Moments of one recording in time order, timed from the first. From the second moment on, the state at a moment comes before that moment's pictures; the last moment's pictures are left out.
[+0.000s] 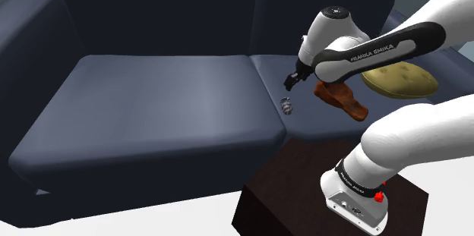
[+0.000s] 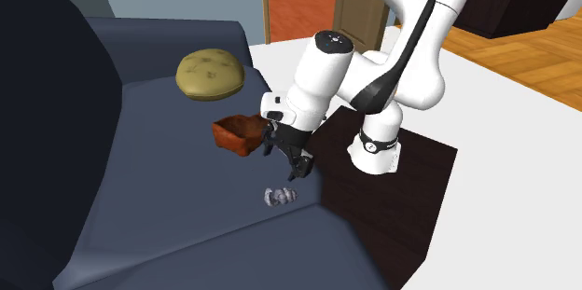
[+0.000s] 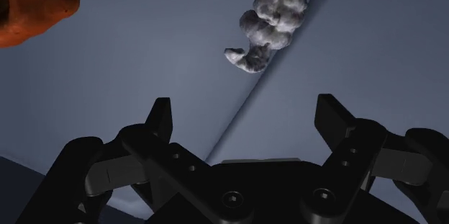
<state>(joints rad) -0.28 -0.54 -0.05 -2.90 -0.41 2.58 0.13</state>
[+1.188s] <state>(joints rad) -0.68 -0.13 0.13 -2.82 -1.00 2.97 0.55</state>
